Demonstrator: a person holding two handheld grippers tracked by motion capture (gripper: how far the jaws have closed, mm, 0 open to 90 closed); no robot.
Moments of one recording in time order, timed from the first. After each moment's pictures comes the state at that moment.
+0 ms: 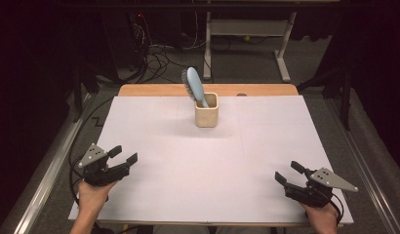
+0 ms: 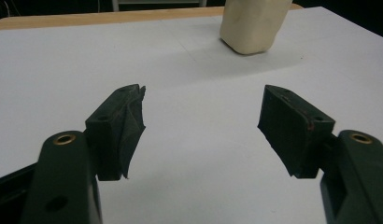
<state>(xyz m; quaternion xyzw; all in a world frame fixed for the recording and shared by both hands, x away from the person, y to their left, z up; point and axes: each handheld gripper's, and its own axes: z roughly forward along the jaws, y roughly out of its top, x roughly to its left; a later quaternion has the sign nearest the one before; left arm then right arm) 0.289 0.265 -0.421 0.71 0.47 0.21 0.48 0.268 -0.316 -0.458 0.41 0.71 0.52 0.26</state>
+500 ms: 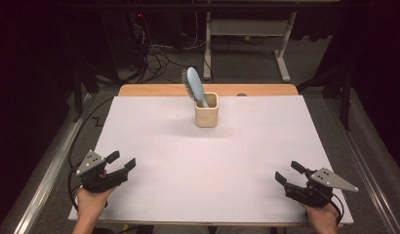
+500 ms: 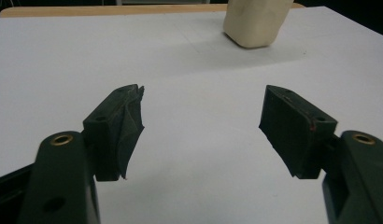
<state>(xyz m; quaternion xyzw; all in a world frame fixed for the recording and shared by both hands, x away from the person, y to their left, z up) 0.278 0.271 -0.434 0.71 0.48 0.21 0.48 0.268 -0.316 -0.458 0.41 0.70 0.52 0.26</state>
